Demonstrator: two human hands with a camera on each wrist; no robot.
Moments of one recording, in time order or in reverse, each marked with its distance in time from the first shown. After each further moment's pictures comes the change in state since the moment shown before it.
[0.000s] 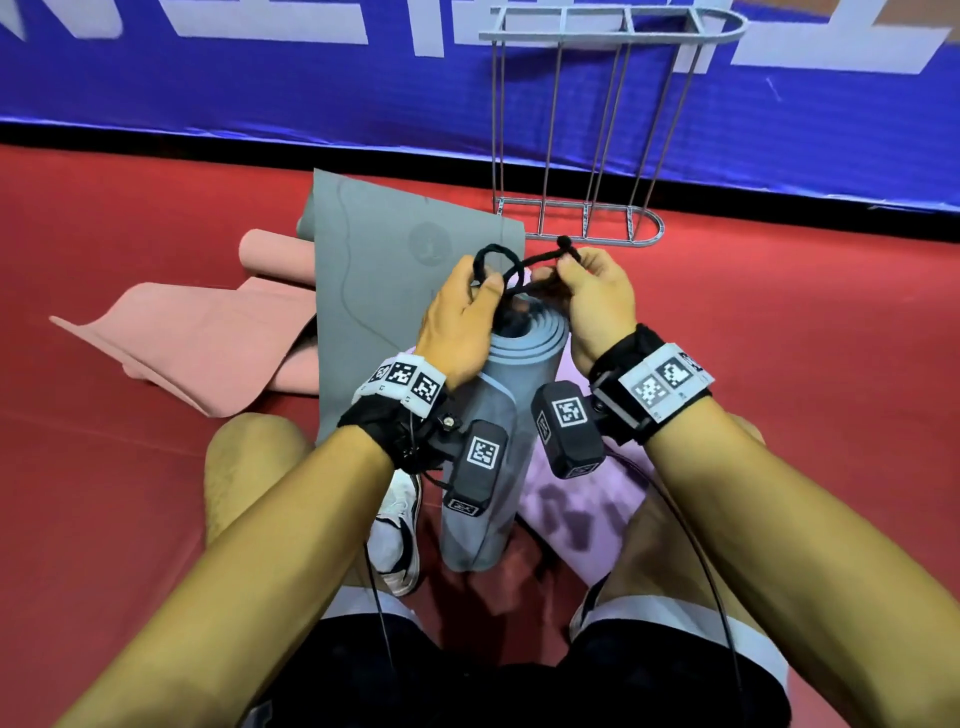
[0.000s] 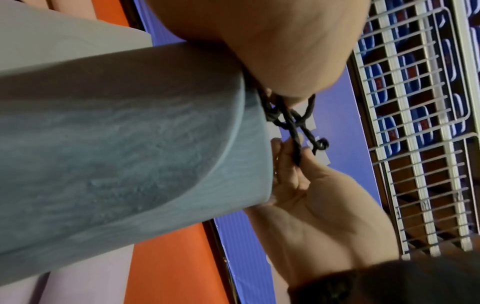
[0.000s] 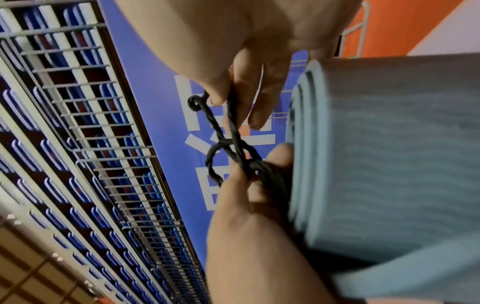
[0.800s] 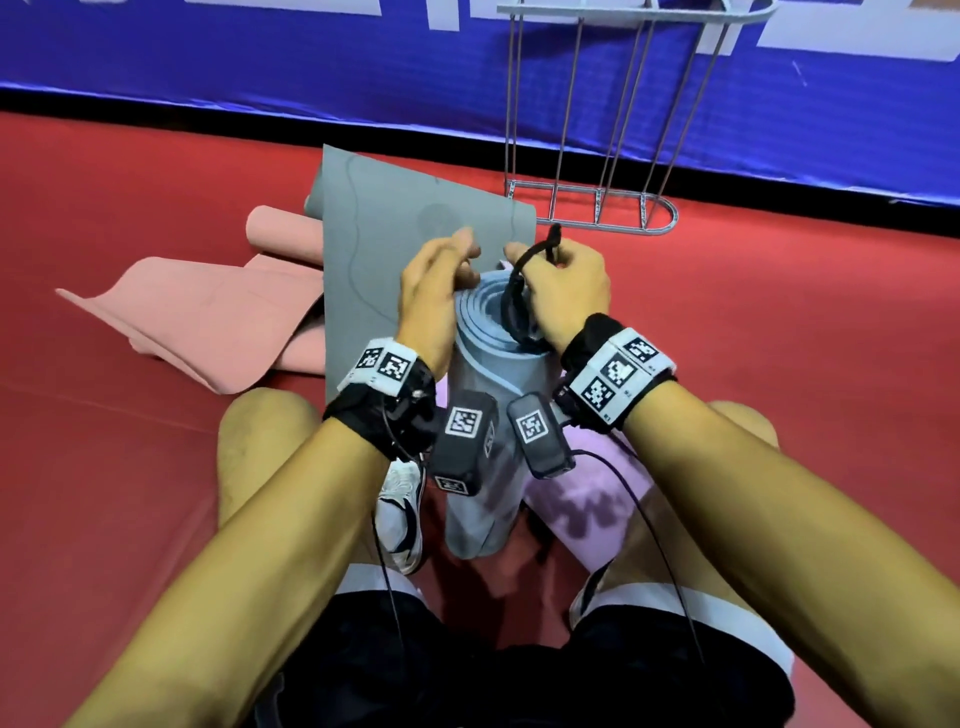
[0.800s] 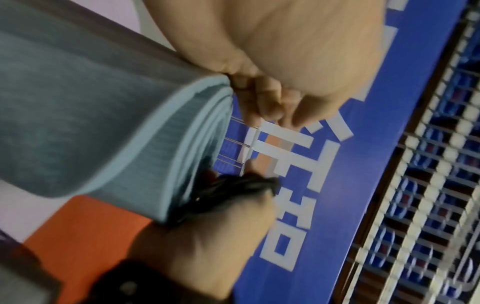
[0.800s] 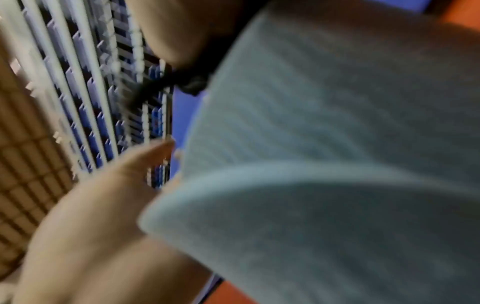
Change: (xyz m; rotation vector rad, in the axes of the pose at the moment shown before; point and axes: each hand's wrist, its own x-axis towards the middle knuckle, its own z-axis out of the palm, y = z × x) left_hand -0.009 0.007 -0.022 -0.622 0.200 -0.209; right_hand -0.012 0.012 0.030 -0.617 0.055 -0.106
